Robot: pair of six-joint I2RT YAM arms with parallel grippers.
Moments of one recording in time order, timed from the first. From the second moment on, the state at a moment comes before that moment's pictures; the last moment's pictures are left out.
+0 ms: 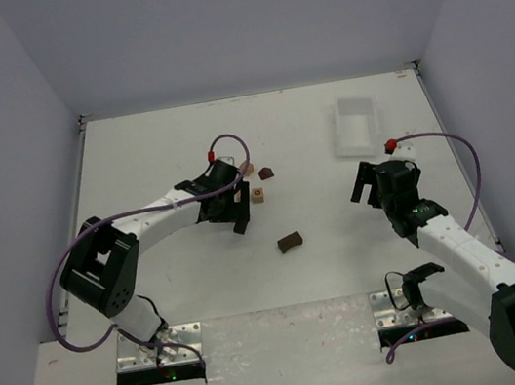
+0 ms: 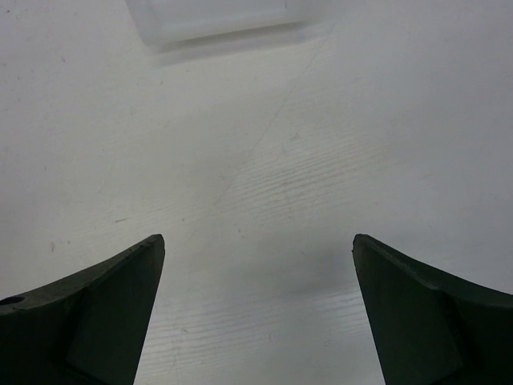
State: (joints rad) left arm -0.59 1.63 0.99 -0.47 -0.23 -0.42; right arm 0.23 0.93 0.38 -0.11 0.32 0.41
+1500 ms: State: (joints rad) left arm -0.59 1.83 1.20 -0.37 -0.28 -0.45; right arm 0.23 0.97 0.38 -0.10 0.29 0.40
